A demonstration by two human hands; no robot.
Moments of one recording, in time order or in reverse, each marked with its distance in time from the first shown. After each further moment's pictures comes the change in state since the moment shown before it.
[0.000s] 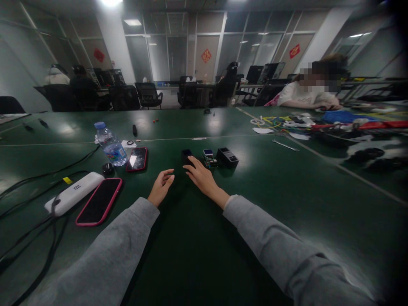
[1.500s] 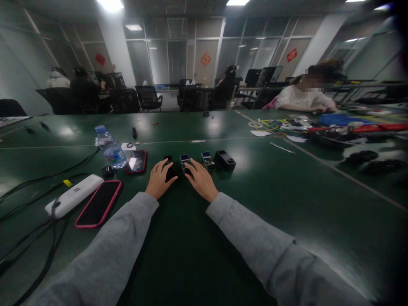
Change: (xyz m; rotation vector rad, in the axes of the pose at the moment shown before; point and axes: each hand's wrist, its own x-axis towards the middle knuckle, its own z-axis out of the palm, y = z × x) left_hand 0.036 -0.002 -0.011 0.849 0.033 0.545; right_hand -0.005 -0.003 -0.004 0.026 0.066 0.102
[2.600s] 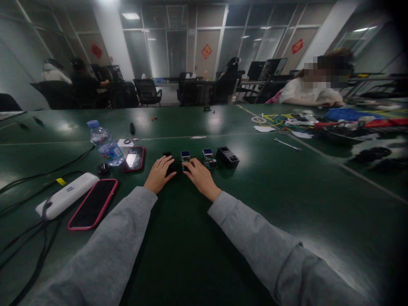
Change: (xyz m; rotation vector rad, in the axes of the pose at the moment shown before) left_hand 0.015 -0.018 0.011 -0.022 -0.116 0.079; right_hand 0.012 0.005 0.011 -0.067 -0.077 -0.001
